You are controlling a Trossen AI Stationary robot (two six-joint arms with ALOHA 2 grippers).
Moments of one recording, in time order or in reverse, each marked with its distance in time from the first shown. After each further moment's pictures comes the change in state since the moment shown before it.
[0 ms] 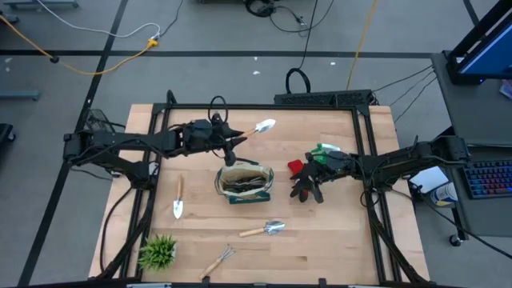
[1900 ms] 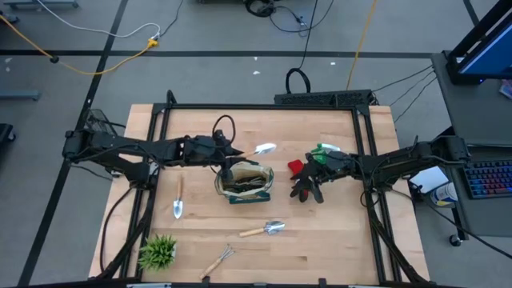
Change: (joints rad) left arm -0.155 -0.002 0.000 -0.139 -0.010 -0.098; right arm 0.000 0.000 0.000 -0.012 -0.004 0.037
